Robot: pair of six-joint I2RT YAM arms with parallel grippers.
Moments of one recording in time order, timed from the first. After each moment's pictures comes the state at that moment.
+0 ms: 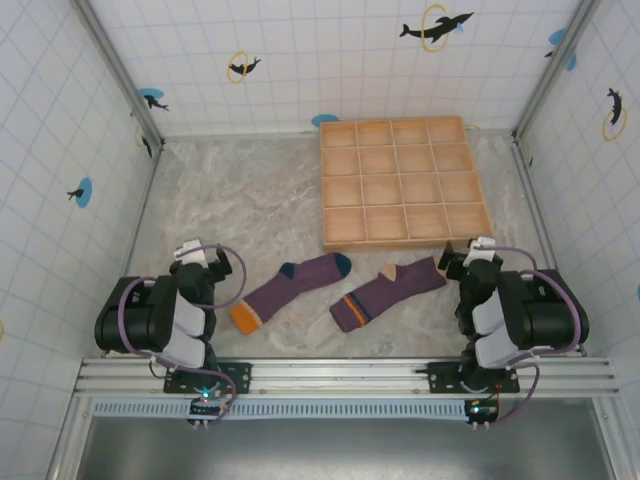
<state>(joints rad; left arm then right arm) 0.00 1.51 0.00 1.18 -0.18 -0.10 0.06 1.52 0.00 1.19 0.22 0.10</state>
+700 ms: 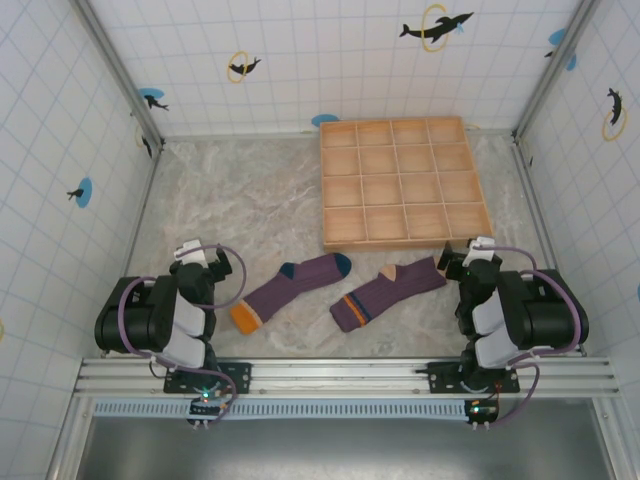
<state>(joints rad) 0.00 1.51 0.00 1.18 -0.18 -0.10 0.06 1.52 0.00 1.19 0.20 0.10</state>
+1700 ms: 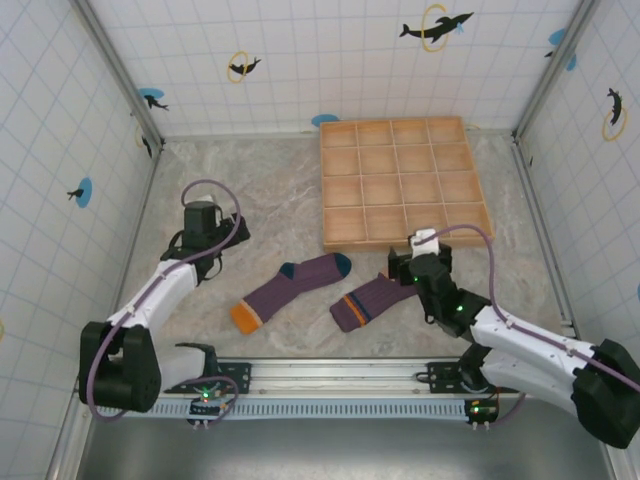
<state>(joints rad) -0.18 1.18 0.66 -0.23 -0.02 -0.45 0.87 0.92 0.34 0.05 0.60 0.27</state>
